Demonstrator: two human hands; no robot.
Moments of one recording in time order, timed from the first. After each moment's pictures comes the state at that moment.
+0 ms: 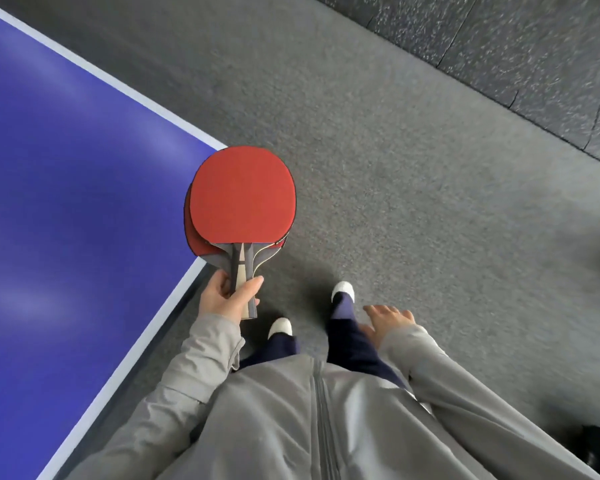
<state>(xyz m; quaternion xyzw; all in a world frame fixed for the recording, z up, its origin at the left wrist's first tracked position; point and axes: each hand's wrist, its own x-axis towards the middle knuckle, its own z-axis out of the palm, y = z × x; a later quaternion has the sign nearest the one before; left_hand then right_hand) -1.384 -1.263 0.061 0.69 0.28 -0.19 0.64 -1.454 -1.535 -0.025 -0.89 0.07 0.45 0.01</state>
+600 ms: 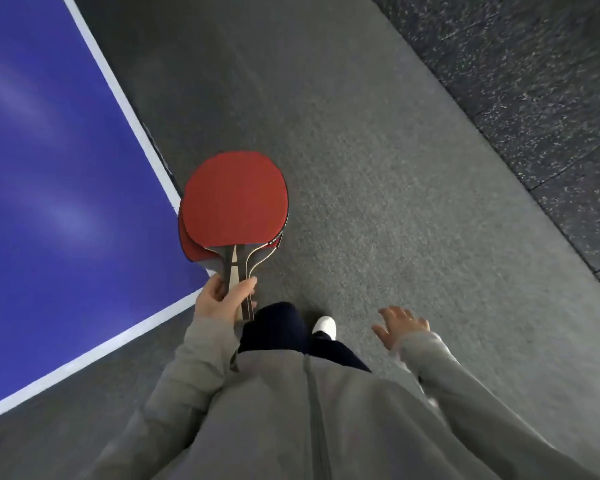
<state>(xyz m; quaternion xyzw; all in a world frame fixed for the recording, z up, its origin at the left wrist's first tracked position) -1.153 -1.420 0.067 0.56 0.47 -0.01 0.68 -1.086 -1.717 -0.044 -0.89 -0.09 0.45 -0.04</state>
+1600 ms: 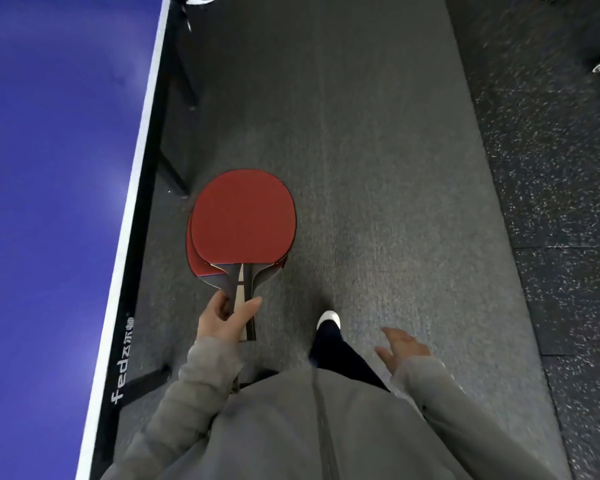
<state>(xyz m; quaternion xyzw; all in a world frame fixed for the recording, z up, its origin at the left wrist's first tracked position) -0.671 -1.236 0.070 0.49 0.57 0.15 0.65 -0.468 -1.462 -0.032 -0.85 -0.26 0.45 -0.09</state>
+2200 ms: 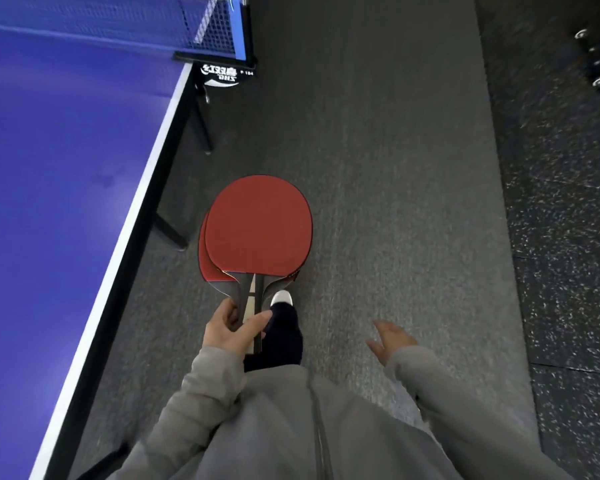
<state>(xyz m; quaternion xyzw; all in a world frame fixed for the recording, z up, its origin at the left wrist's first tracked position) -0.441 -1.027 0.073 0.46 0.58 0.19 0.65 -0.205 -1.184 -0.039 -0.82 -0.35 0.44 -0.11</state>
